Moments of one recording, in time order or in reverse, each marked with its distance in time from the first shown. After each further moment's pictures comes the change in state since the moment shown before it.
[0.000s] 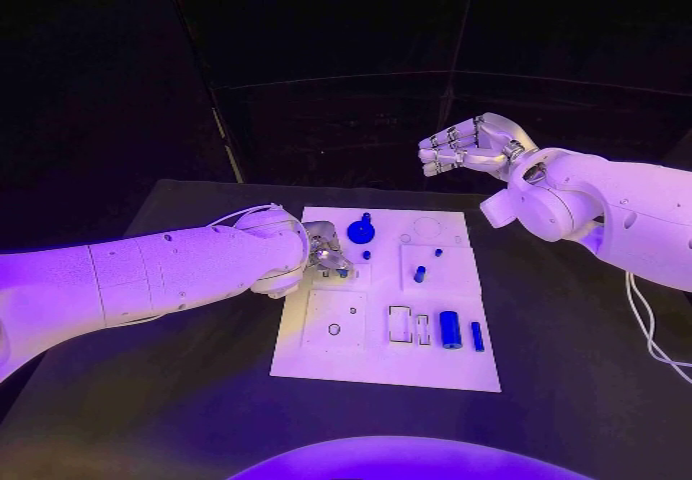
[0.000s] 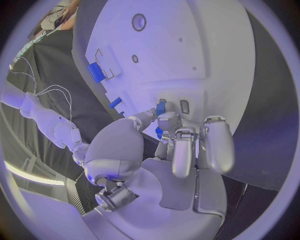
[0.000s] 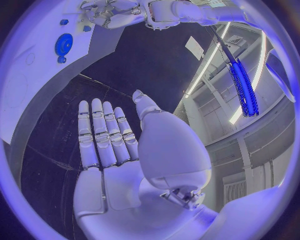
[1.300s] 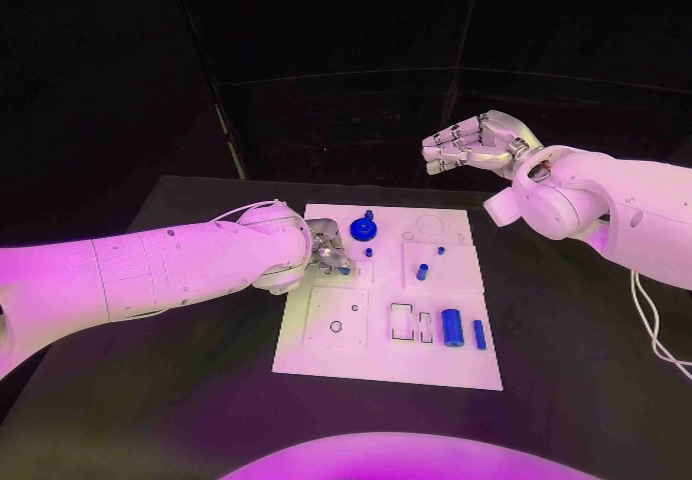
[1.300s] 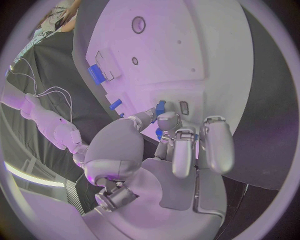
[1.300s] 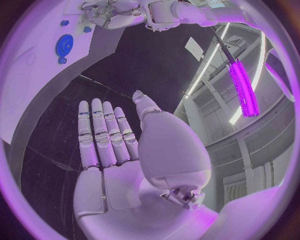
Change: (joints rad) left arm 0.001 0.000 0.001 0.000 -0.004 0.019 0.000; left_hand 0.010 -0.015 -0.005 -0.005 0.000 0.005 -0.007 0.016 0.004 0.004 -0.004 -0.004 -0.006 0.001 -0.001 0.000 0.000 0.000 0.000 0.000 0.000 0.008; right arm 0.000 -0.001 0.000 -0.001 -0.005 0.009 0.000; right_hand -0.004 0.004 -0.003 0.003 0.000 0.000 0.000 0.000 0.000 0.000 0.000 0.000 0.000 0.000 0.000 0.000 0.000 0.000 0.000 0.000 -0.004 0.000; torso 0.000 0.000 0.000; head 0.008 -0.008
